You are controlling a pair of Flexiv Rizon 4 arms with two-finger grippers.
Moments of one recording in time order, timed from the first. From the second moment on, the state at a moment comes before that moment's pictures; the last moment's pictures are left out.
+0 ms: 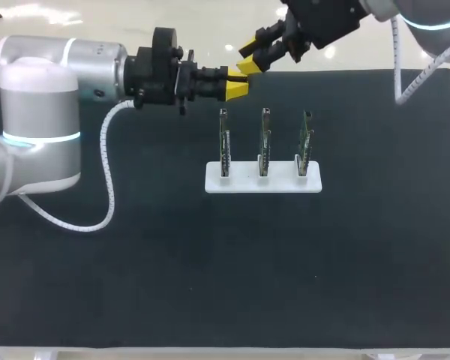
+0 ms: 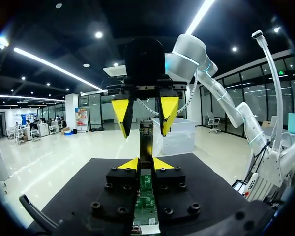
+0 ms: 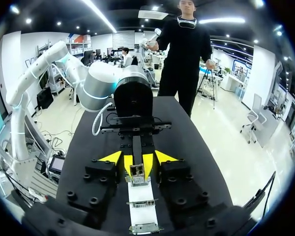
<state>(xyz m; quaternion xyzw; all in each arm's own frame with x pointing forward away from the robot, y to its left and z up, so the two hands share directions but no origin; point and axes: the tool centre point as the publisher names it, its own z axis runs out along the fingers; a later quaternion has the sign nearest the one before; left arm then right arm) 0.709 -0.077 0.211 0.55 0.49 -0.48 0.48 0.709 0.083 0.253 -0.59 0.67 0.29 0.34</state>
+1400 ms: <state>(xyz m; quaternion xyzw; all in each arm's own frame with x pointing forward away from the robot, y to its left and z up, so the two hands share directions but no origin) 0.719 -0.061 0.199 0.57 0.51 -0.44 0.47 0.711 0.082 0.251 -0.59 0.67 0.28 0.34</state>
